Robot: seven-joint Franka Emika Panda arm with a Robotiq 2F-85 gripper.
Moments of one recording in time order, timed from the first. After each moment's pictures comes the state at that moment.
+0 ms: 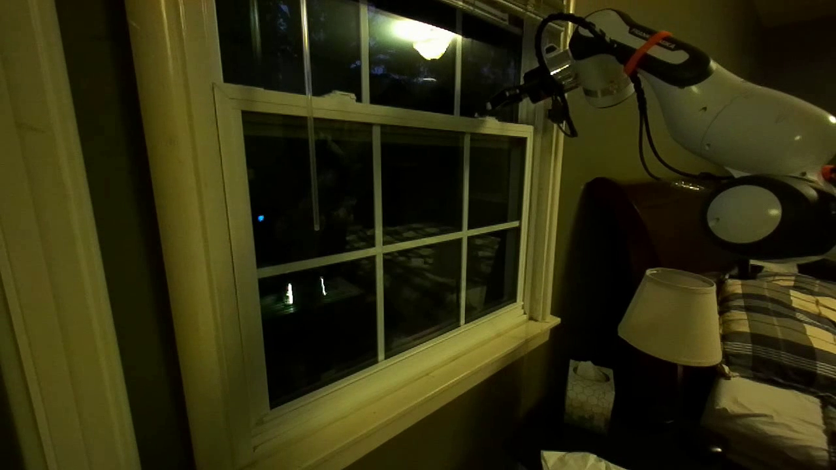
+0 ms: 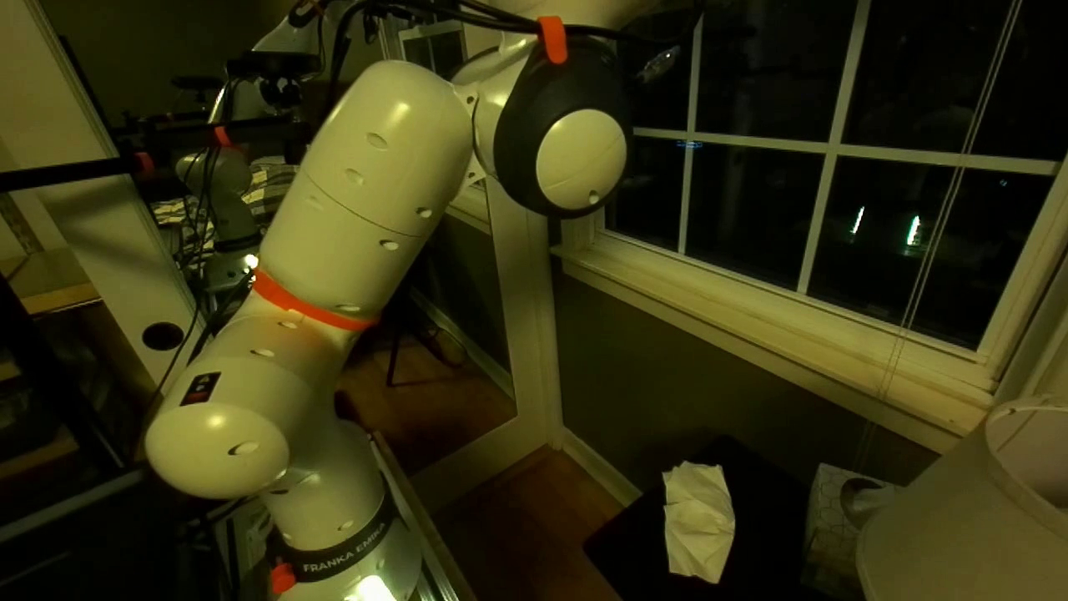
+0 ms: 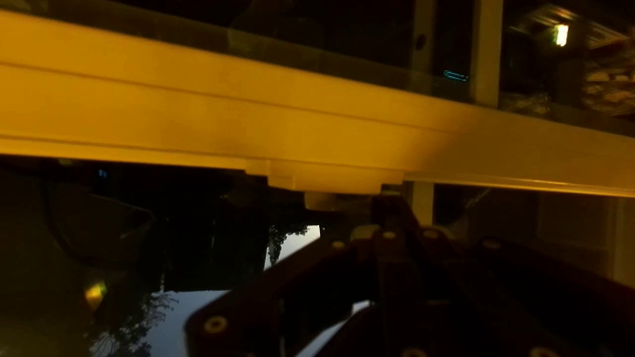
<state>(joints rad) -0.48 0.69 0.26 -0.43 0.62 2.04 -0.84</state>
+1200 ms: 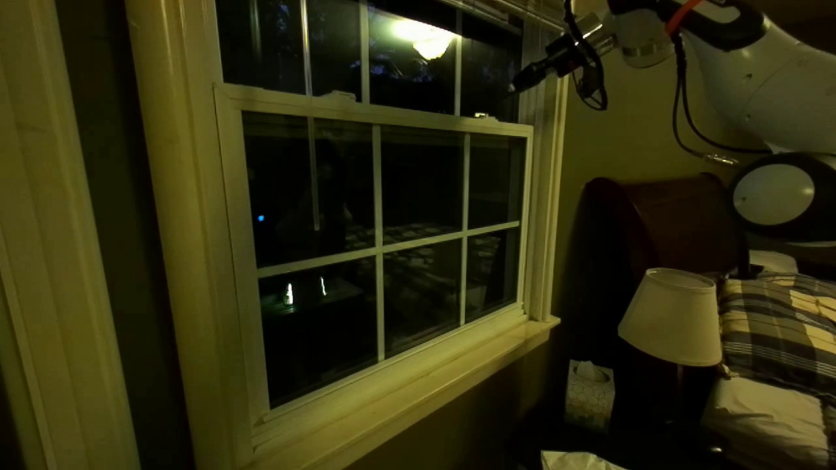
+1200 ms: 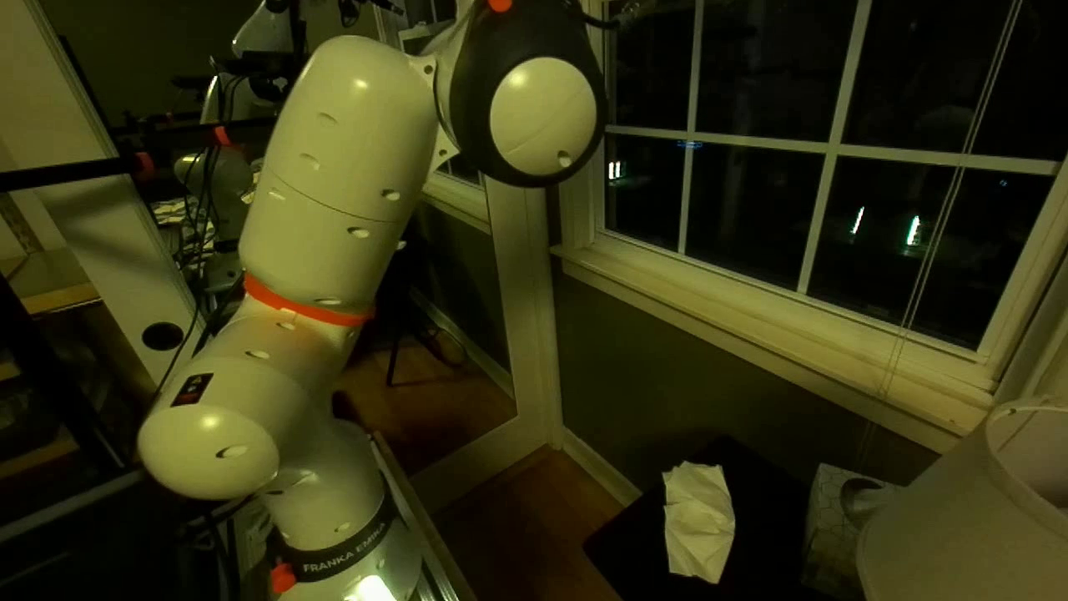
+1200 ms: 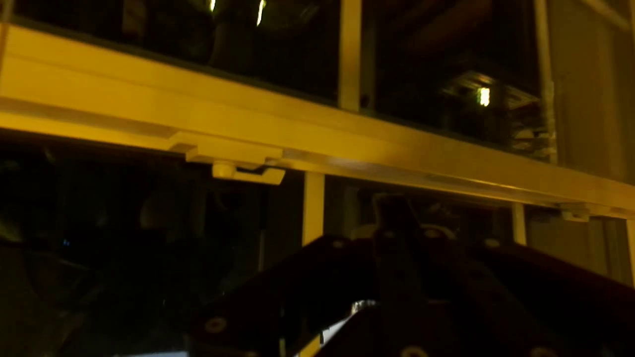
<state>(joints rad) -0.54 0.57 0.24 -0.40 0.60 1.71 -0.77</state>
